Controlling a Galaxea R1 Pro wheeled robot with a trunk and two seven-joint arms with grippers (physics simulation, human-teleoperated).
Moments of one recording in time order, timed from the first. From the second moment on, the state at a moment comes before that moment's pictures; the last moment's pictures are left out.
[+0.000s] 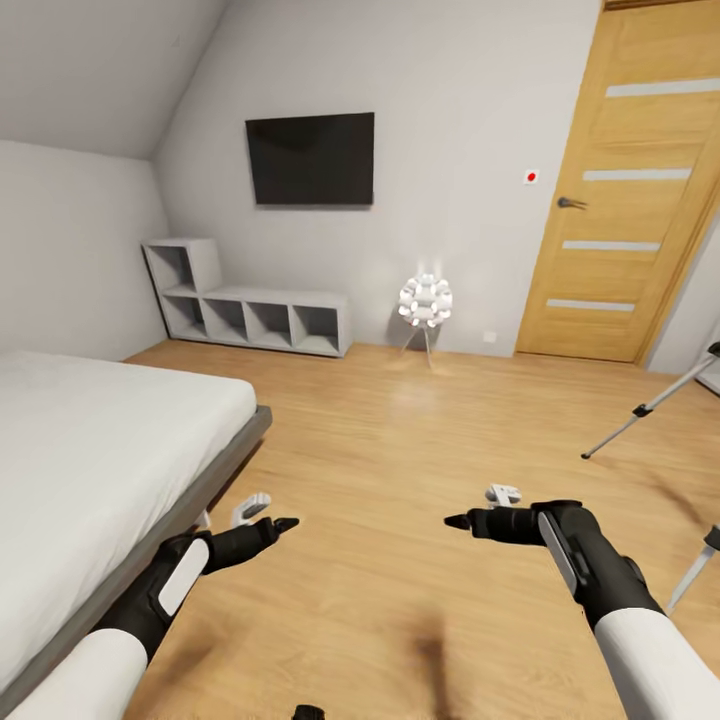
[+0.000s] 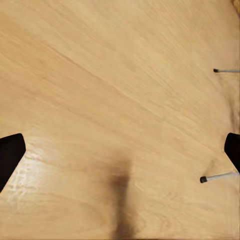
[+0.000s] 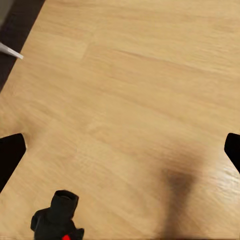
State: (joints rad) left arm -0.62 0.10 -0.05 -0.72 0.61 0.62 -0.32; right arm -0.65 -0.15 -0.07 -0.89 -0.02 0.82 0.63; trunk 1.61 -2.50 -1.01
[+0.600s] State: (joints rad) left arm -0.62 0.11 -0.05 -0.71 0.60 0.62 -0.40; right arm -0.65 -0.23 -0.09 -0.90 -0.02 0.85 0.79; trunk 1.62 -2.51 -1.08
